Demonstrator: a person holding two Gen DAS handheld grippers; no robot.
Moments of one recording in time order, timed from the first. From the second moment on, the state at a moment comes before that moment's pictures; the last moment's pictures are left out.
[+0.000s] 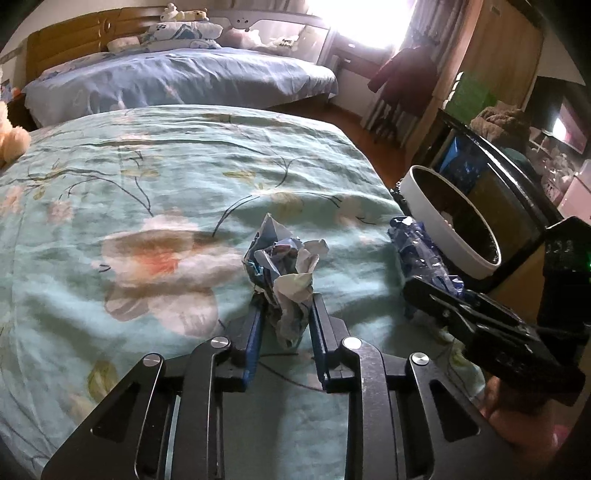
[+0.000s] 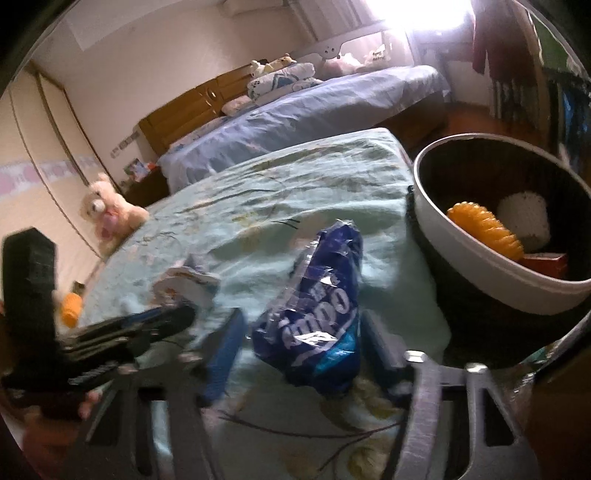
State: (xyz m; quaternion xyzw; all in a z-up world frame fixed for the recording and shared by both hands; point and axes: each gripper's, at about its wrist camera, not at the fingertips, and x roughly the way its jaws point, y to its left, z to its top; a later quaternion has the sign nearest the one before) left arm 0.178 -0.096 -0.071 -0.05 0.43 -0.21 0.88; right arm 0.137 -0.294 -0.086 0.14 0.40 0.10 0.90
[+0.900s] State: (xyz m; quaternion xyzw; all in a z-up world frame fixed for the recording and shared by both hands) left arm 0.166 -0.123 -0.042 -0.01 0.41 -0.22 0.89; right arm 0.118 -0.300 -0.056 0.14 0.36 0.10 0.92
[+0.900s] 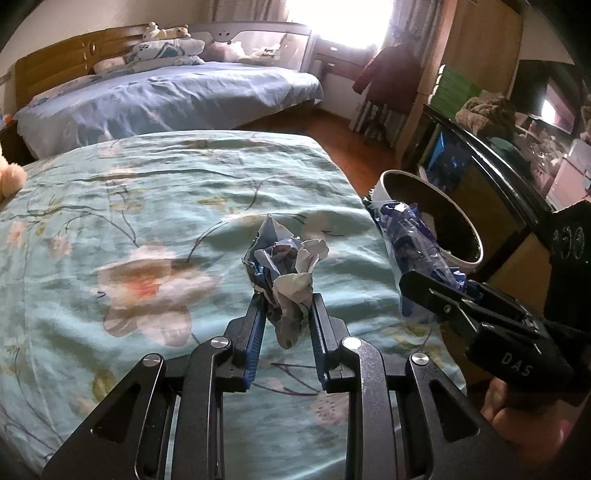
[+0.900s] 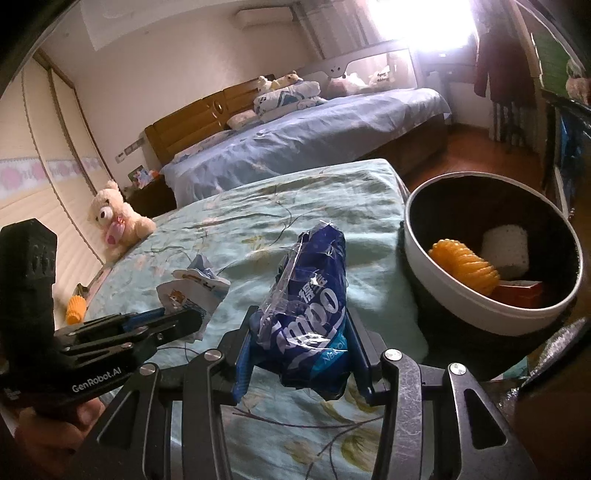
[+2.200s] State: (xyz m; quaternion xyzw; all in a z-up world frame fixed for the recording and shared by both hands) left arm 0.168 -0.198 -0.032 0.04 0.40 -0.28 0.87; right arm 0.105 -0.359 -0.047 0.17 0.34 0.05 0.92
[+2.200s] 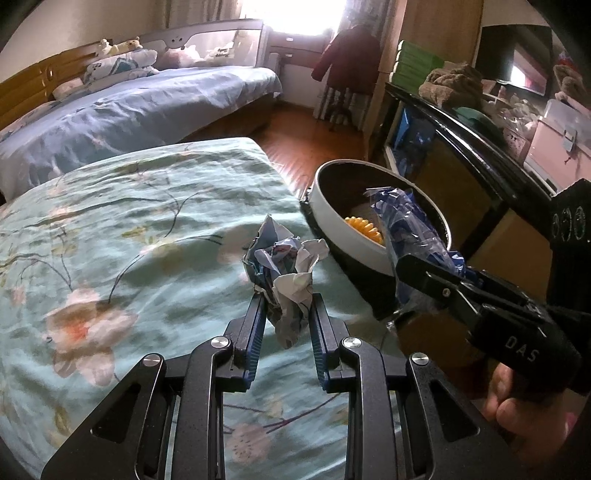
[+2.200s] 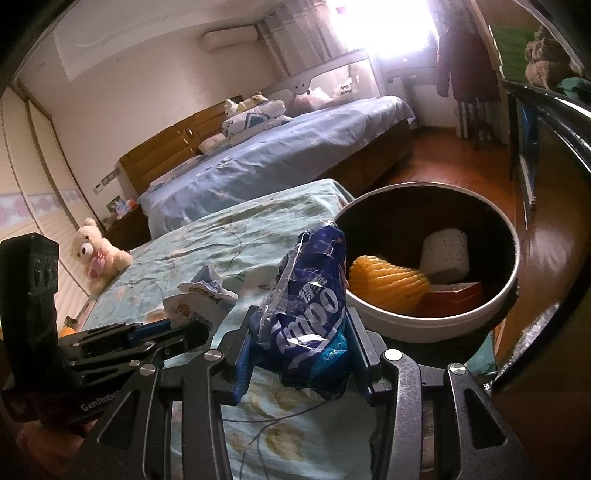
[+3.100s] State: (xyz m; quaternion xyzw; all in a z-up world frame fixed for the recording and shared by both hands) left arm 0.178 -0.244 -0.022 0.05 0.39 -0.31 0.87; right arm 0.107 -0.408 -0.045 0.18 0.33 -0.01 0.93
